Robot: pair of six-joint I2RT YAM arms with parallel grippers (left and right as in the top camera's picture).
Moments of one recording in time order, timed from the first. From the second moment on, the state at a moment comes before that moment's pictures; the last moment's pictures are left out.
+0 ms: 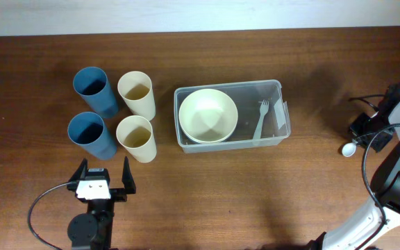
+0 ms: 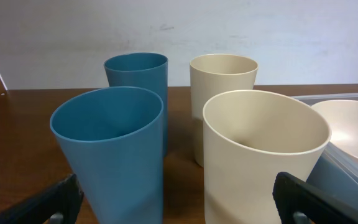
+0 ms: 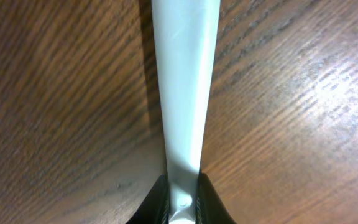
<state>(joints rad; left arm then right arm) 0.03 0.01 0.01 -0.08 0.01 0.01 -0.54 2.04 1.39 -0.83 -0.02 0.30</state>
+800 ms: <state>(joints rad) 0.03 0.01 0.01 -0.08 0.01 0.01 -0.03 1.63 1.40 -0.87 -0.03 0.28</state>
